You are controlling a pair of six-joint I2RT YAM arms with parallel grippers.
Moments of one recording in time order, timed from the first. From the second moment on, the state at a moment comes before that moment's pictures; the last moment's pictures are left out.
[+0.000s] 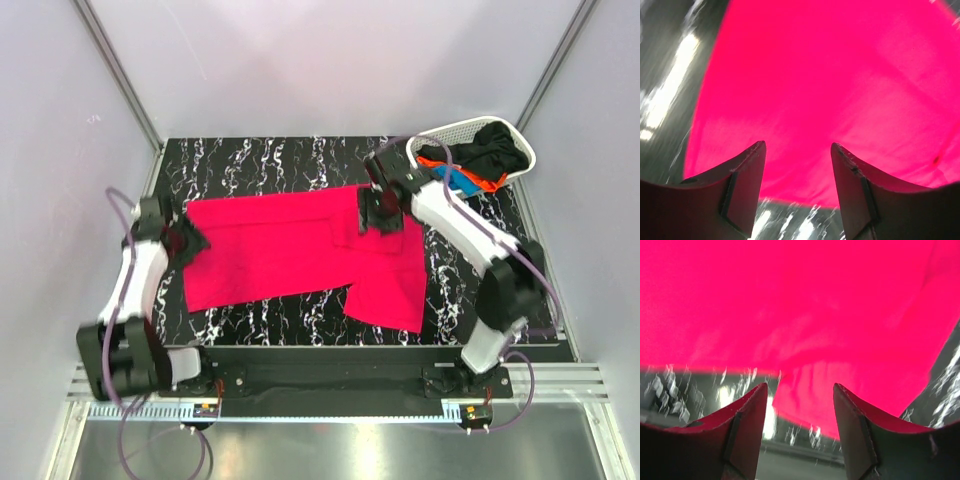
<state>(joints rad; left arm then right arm) 0.18 1.32 0.95 -0.62 0.08 -0.53 0.53 1.81 1.64 -0.95 0.04 0.45</state>
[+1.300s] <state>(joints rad) 0.41 1.19 0.58 -0.73 0.01 -0.90 0.42 1.26 0.99 -0.82 -0.38 0.50</state>
